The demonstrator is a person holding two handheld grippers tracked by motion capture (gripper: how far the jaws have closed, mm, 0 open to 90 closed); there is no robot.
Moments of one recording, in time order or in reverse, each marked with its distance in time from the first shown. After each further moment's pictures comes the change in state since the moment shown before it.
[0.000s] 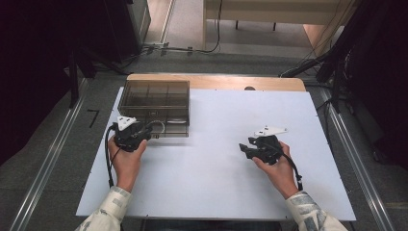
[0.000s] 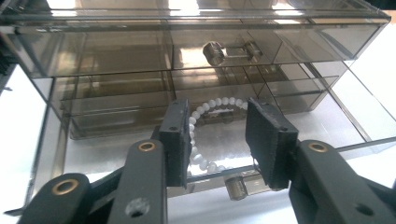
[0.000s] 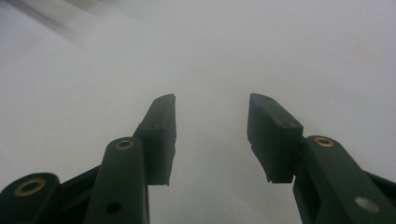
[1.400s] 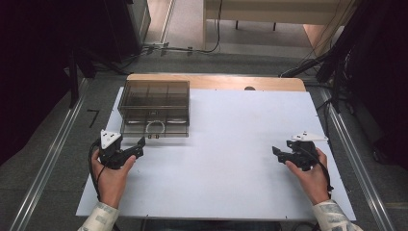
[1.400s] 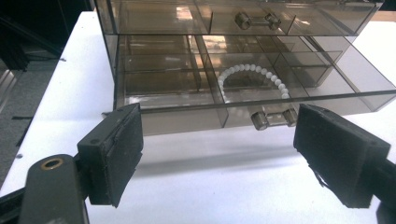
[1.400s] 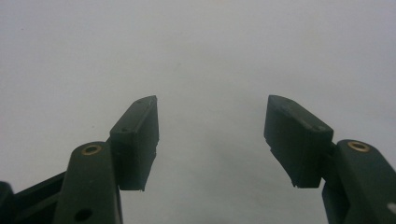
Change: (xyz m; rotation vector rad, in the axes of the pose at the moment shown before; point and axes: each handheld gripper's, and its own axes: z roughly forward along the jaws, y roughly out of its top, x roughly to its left) left arm 0.019 -0.030 -0.044 -0.019 0.018 -0.013; right arm -0.066 -0.047 -0.050 0.002 -0.183 0.132
